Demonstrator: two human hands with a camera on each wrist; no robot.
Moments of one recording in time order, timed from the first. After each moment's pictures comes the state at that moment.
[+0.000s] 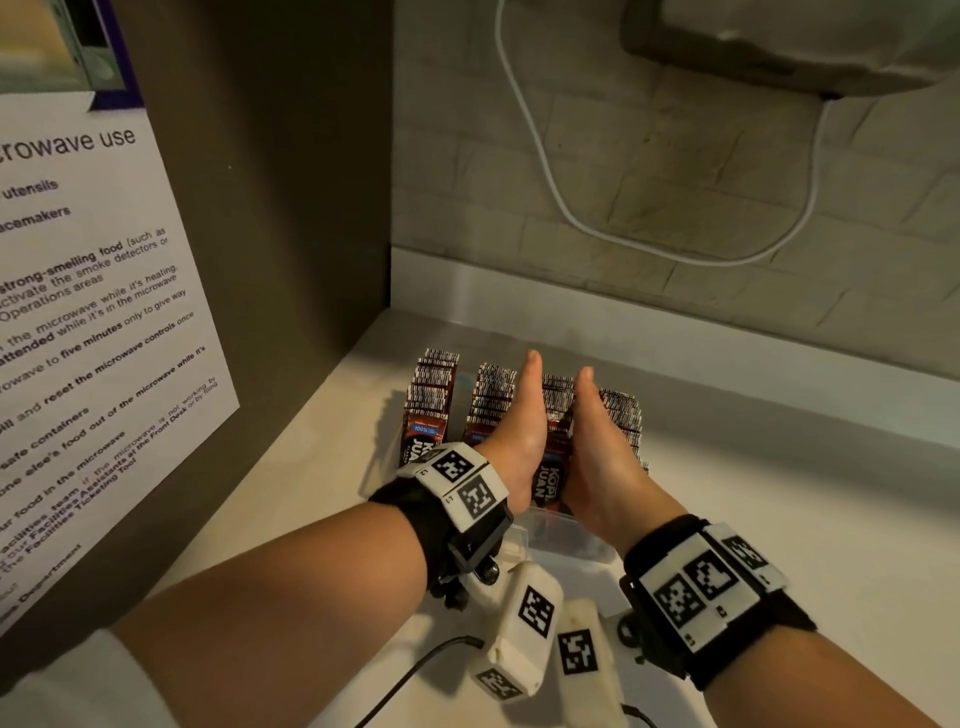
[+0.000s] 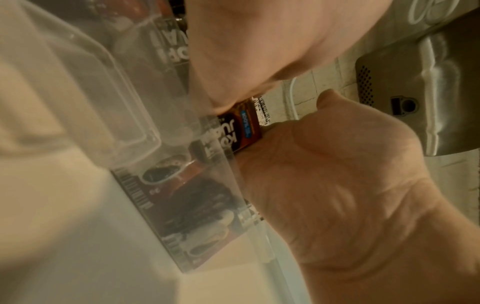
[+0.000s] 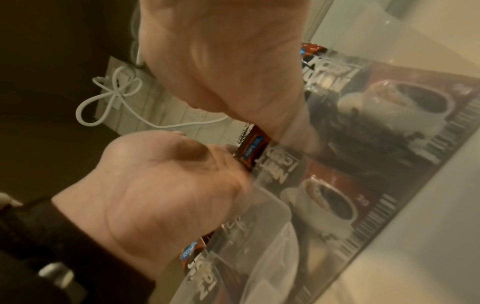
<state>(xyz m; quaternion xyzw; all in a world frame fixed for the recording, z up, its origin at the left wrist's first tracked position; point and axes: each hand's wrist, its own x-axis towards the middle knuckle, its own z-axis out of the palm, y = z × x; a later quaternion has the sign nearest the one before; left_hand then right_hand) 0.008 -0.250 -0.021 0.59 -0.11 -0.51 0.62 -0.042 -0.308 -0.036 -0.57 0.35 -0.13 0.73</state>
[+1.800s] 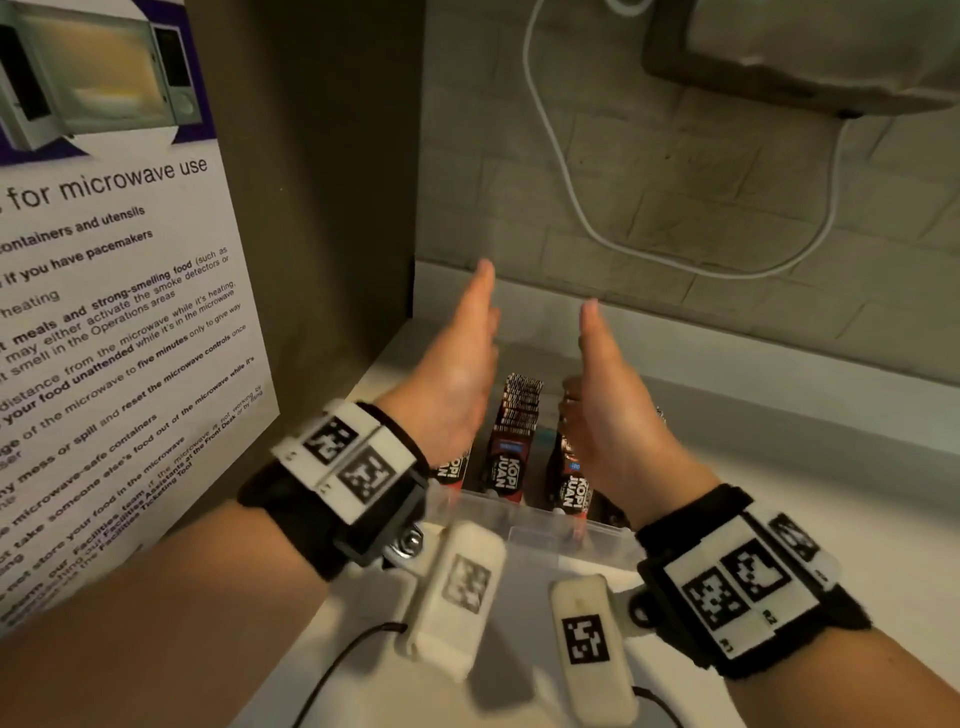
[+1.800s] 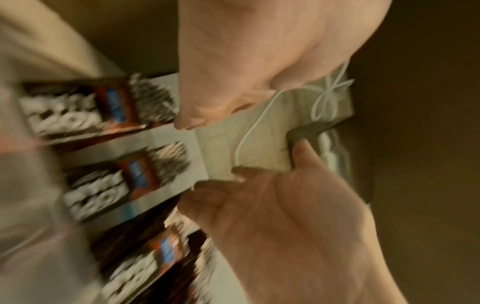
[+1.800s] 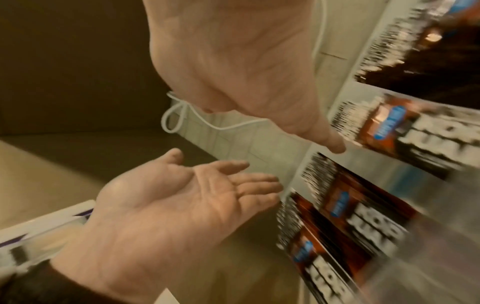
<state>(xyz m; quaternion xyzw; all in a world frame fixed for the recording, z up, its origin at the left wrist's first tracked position) 0.058 -0.193 0.023 0.57 -0.18 -0.36 0.72 -0.019 -0.282 0.015 -0.60 0.31 -0.18 0.71</state>
